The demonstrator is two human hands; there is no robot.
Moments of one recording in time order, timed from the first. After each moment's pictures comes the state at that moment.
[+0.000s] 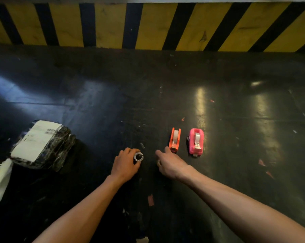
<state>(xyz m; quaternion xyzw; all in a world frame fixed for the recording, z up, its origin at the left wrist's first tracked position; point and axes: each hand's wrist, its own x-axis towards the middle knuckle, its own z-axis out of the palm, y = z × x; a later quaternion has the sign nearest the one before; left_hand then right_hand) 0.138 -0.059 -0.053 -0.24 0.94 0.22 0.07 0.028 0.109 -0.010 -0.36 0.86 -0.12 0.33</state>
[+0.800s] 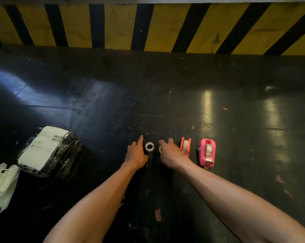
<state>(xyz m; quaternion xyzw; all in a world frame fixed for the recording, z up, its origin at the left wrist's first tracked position) 0.065 -0.082 -0.039 -0.35 0.87 0.31 0.13 -0.015 0.048 -0.014 -0.31 0.89 -0.15 0.30</state>
